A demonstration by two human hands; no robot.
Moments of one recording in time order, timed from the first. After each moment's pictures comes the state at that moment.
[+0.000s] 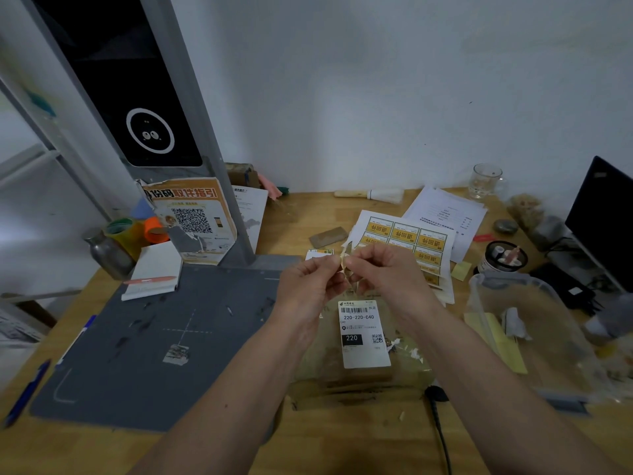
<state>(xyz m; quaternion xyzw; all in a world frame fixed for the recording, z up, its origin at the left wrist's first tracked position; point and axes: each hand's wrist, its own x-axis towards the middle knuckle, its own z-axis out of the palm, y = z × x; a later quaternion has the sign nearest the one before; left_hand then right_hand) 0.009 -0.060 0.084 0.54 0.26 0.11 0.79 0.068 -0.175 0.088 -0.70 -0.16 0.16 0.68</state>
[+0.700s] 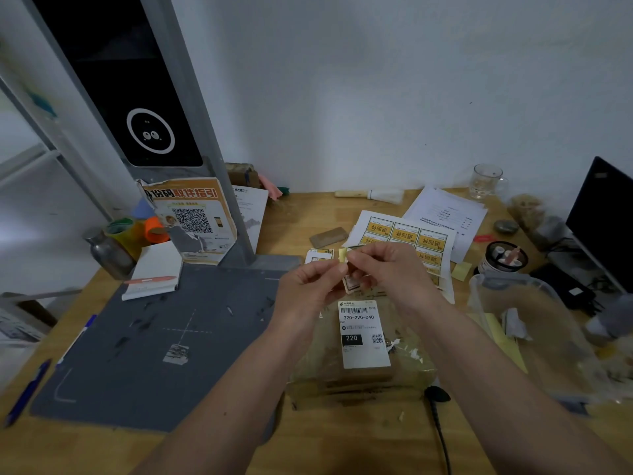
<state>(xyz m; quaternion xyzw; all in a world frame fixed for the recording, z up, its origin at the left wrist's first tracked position) 0.001 -0.059 0.078 0.58 0.23 0.11 0.77 0.075 -0.177 0.092 -0.72 -0.15 0.17 0.66</state>
